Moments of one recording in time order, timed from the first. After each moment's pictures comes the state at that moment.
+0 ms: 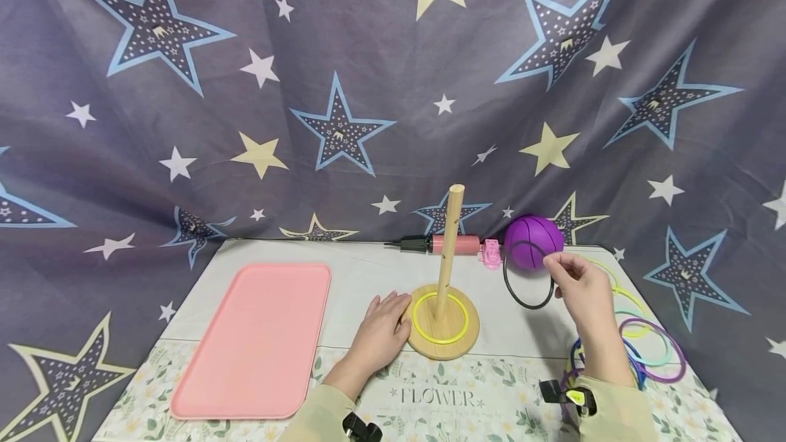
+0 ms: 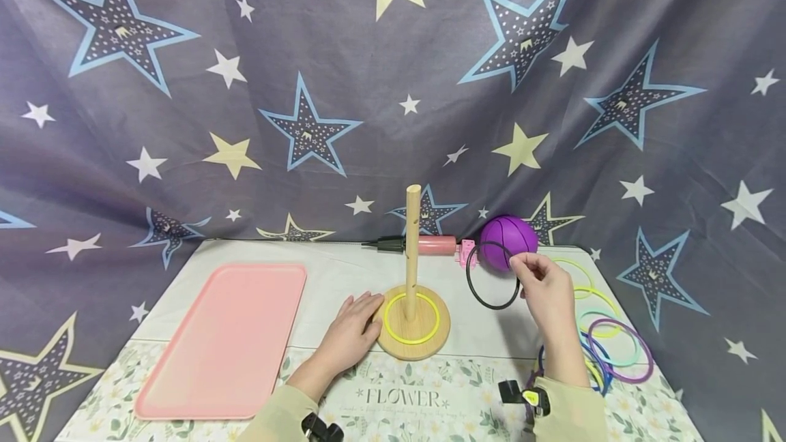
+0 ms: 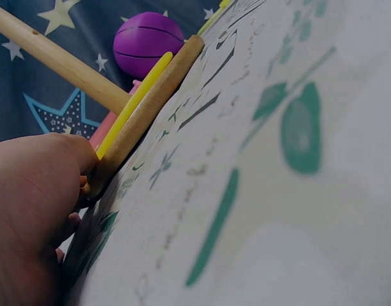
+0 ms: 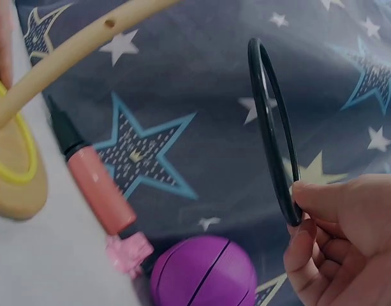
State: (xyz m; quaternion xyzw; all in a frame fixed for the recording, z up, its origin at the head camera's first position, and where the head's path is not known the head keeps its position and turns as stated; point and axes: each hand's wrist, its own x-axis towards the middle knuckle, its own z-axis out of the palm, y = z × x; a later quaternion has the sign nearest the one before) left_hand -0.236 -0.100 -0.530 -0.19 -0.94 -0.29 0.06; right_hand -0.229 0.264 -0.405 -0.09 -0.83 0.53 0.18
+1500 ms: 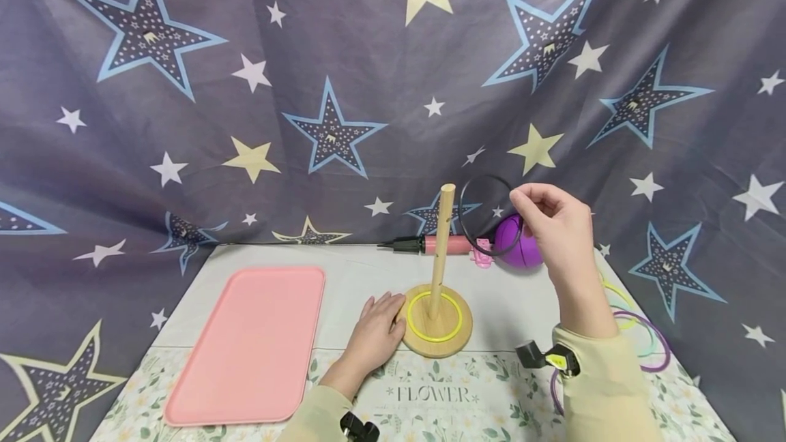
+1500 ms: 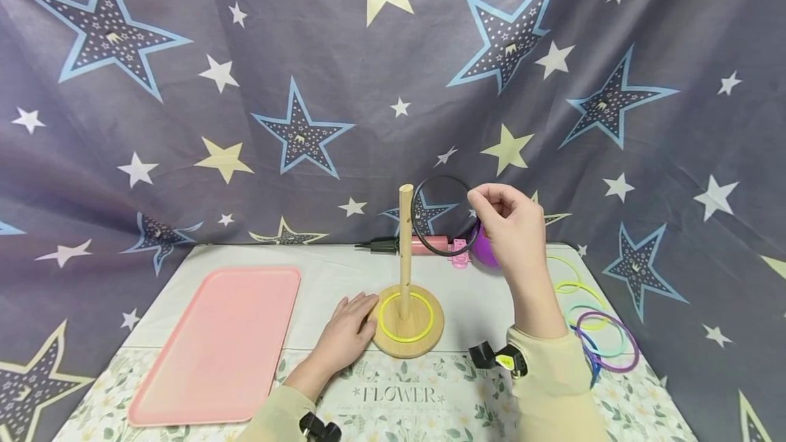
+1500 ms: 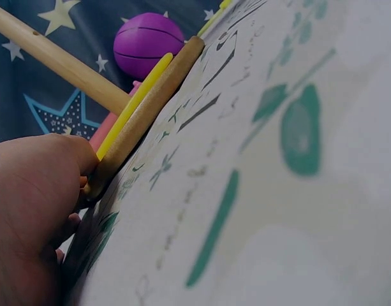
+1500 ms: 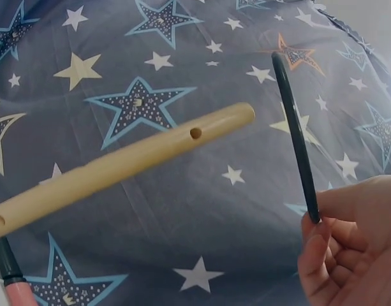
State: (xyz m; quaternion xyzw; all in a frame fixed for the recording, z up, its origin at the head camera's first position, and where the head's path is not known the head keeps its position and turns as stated) left_hand -0.238 -0.099 -0.532 -0.19 -0.93 -0.30 0.07; right_hand -0.222 0.195 -0.282 0.04 -0.75 0.60 0.27
